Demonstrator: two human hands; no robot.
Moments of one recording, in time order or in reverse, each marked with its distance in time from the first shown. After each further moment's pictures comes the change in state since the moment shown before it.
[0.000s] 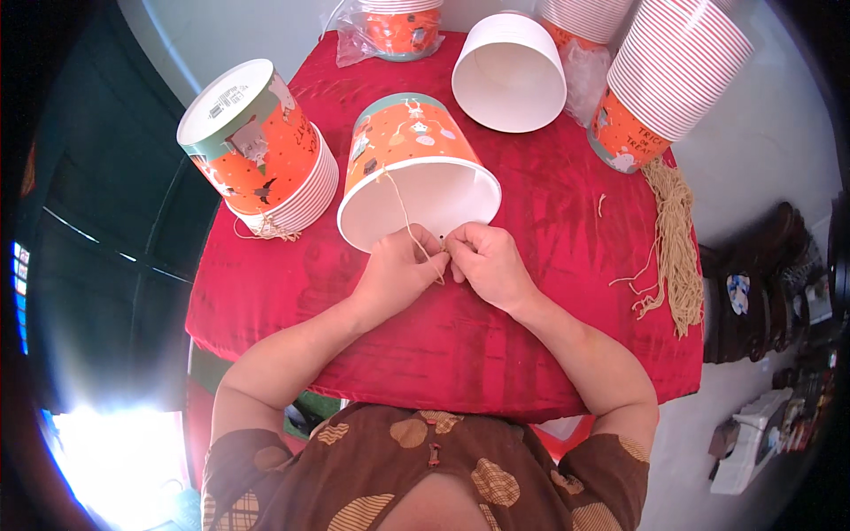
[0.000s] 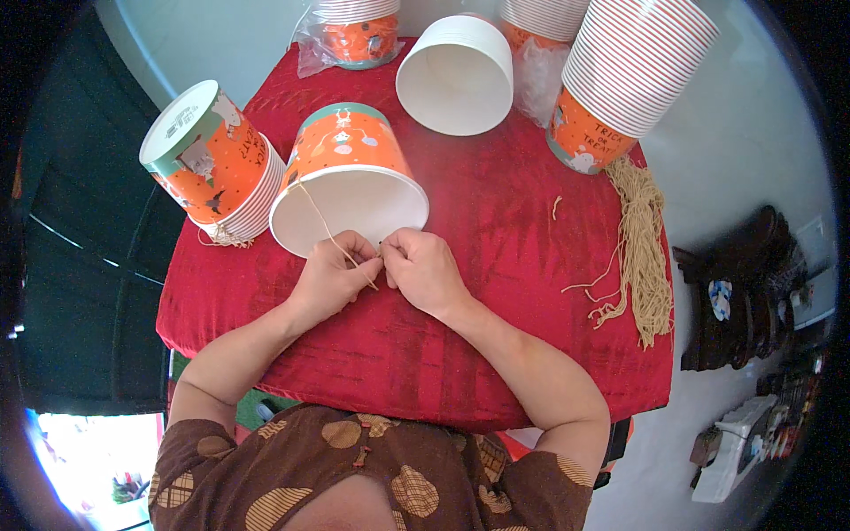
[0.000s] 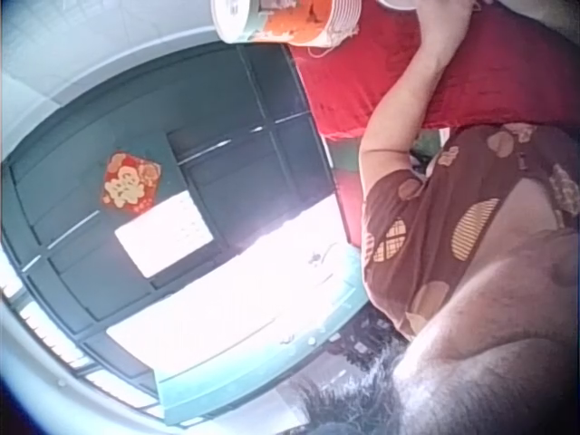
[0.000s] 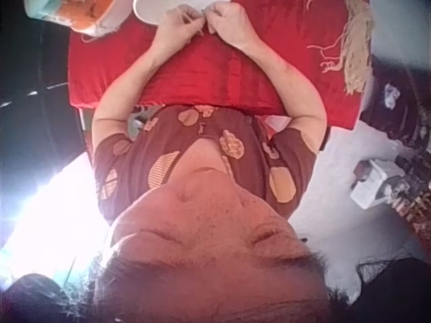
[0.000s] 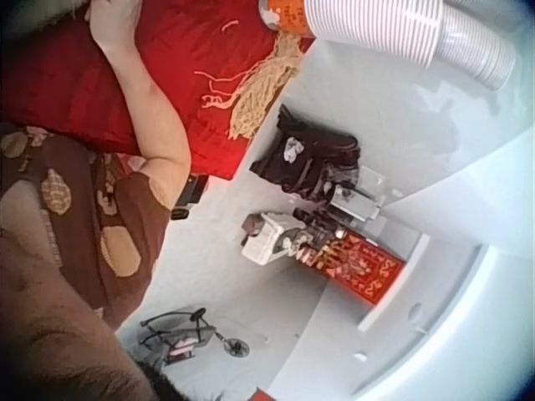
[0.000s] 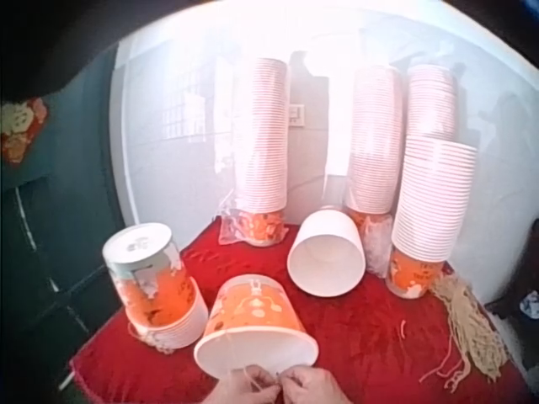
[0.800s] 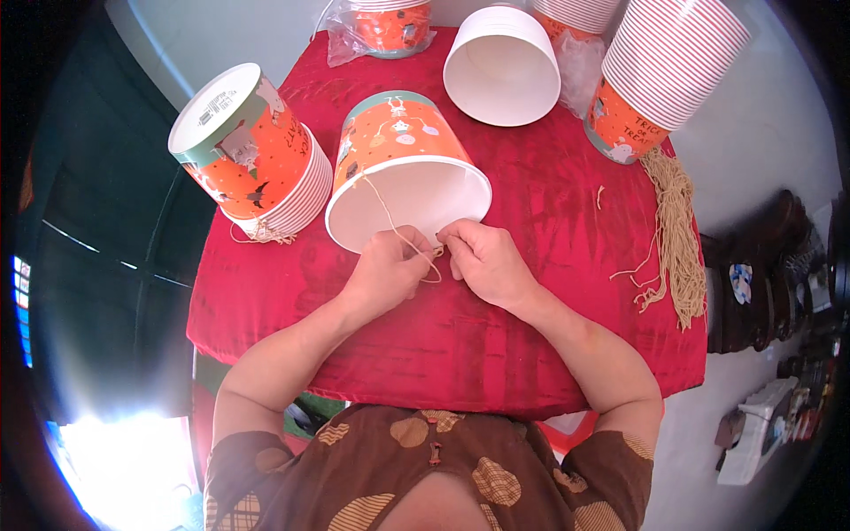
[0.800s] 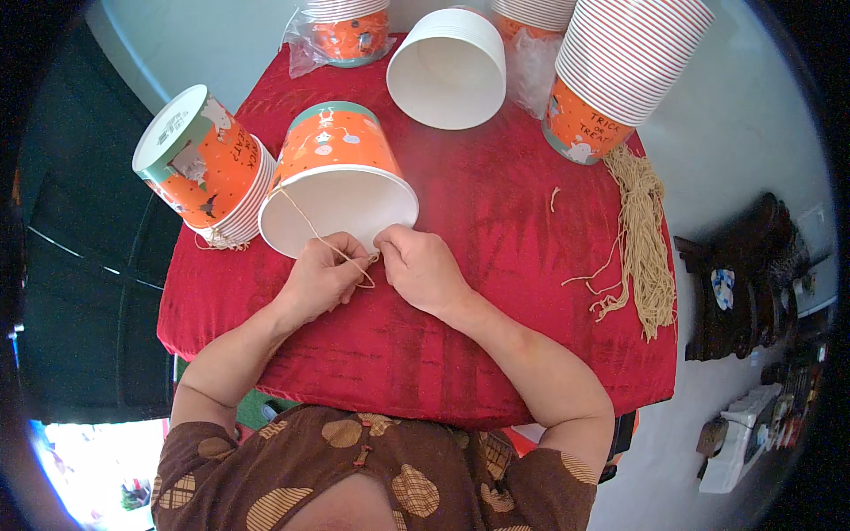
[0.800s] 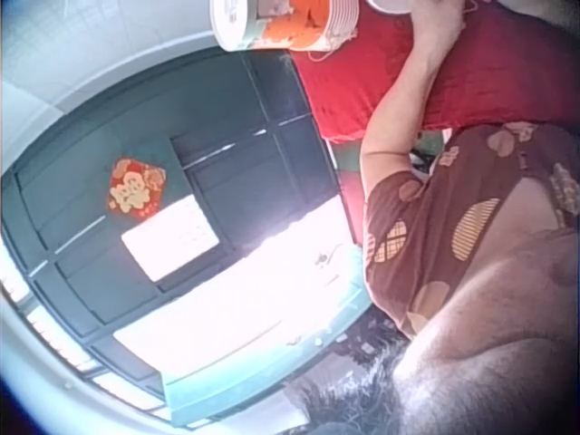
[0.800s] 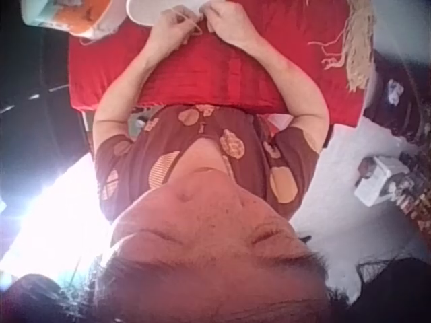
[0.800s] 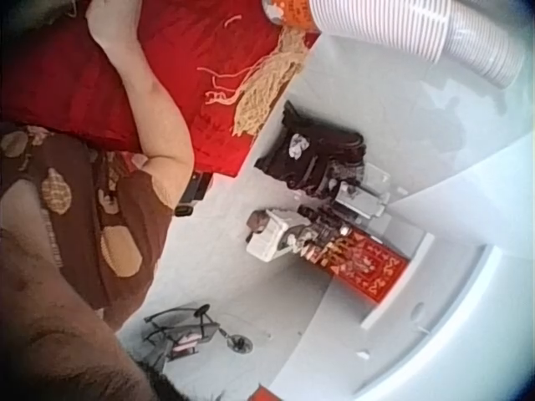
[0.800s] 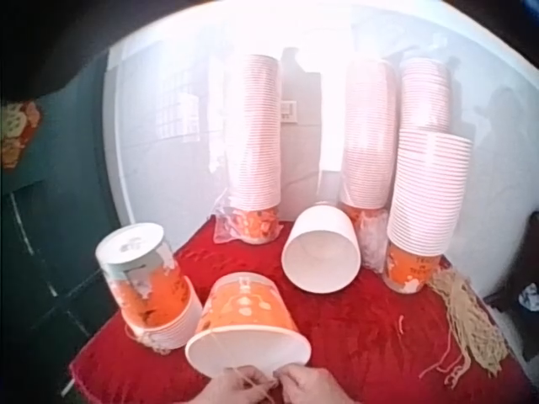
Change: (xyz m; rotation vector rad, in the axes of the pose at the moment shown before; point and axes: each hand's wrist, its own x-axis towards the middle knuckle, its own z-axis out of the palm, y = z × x) left_hand -0.001 0.004 -0.012 -0.055 -0.098 -0.130; right_hand -0.001 0.004 -0.002 -0.081 0.008 -0.137
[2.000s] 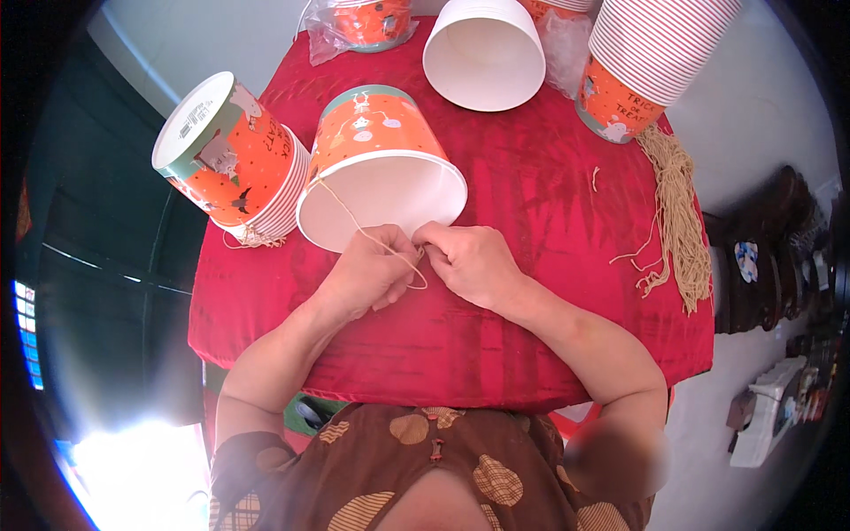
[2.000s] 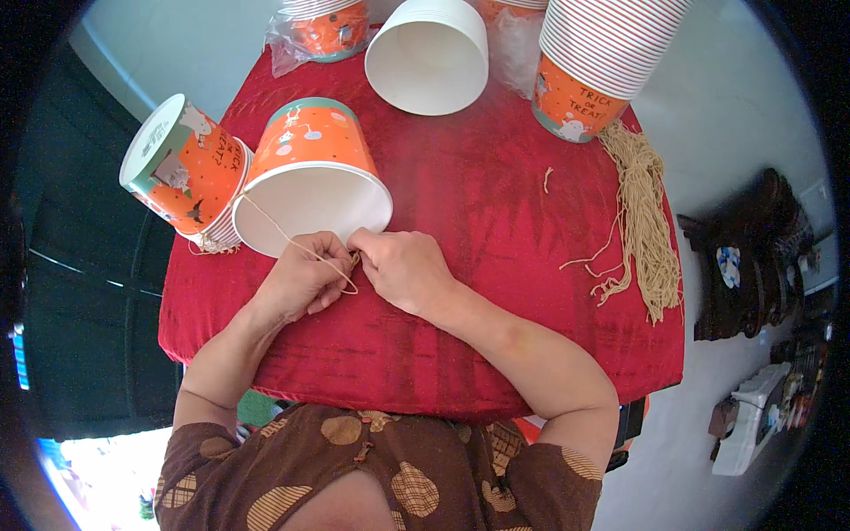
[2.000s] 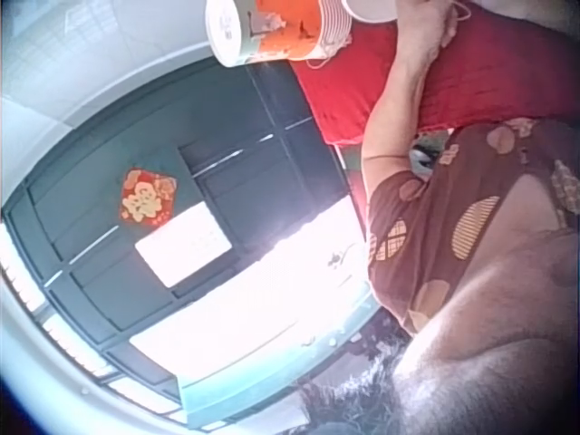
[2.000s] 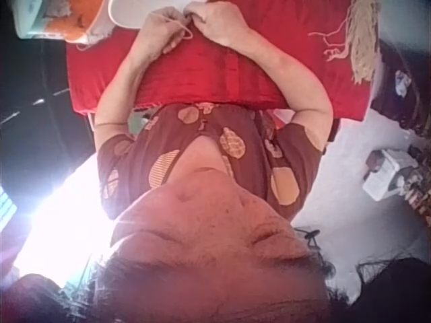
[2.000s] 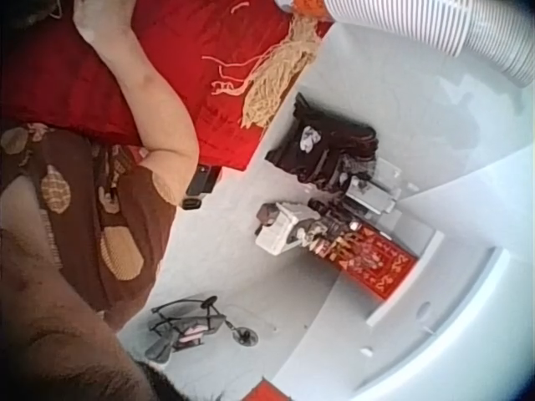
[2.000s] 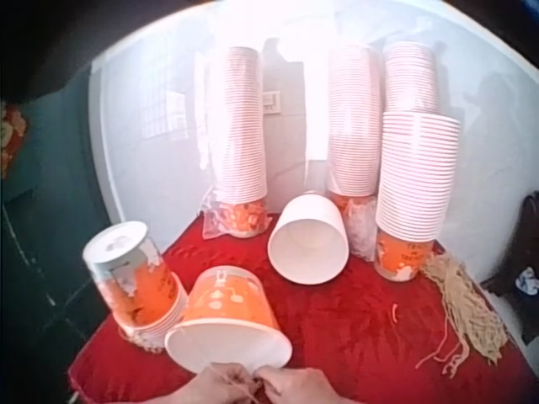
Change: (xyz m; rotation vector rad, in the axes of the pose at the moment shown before) left_hand -0.002 0.005 -0.009 -0.322 -0.128 -0.194; right_hand -0.004 0.003 0.007 -0.384 0.049 -0.303
